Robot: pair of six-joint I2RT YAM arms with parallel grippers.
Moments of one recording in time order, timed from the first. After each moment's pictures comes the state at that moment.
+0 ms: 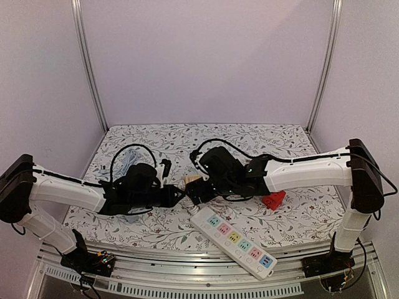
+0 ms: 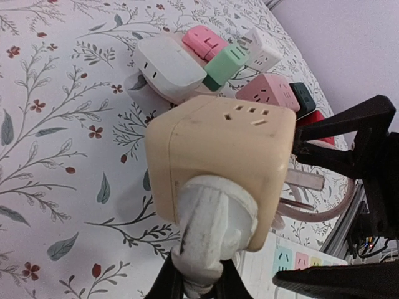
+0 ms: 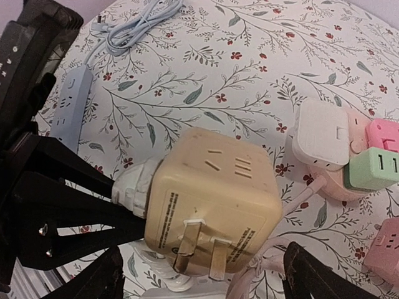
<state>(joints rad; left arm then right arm) -0.94 1.43 0.59 0.27 -0.05 -0.73 1.12 1.82 1.29 -0.21 0.21 0.37</state>
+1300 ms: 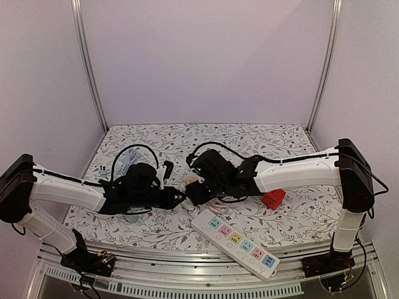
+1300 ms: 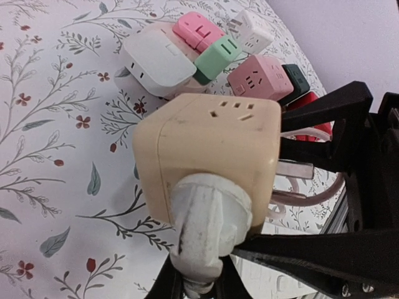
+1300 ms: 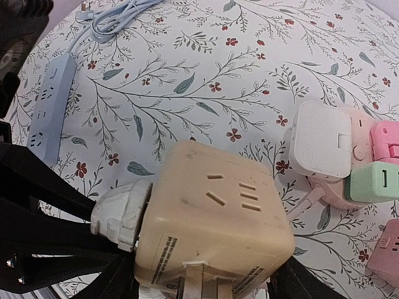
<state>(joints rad) -0.93 1.43 0.59 0.26 0.03 -0.69 1.11 1.90 1.35 -0.26 0.25 0.37</state>
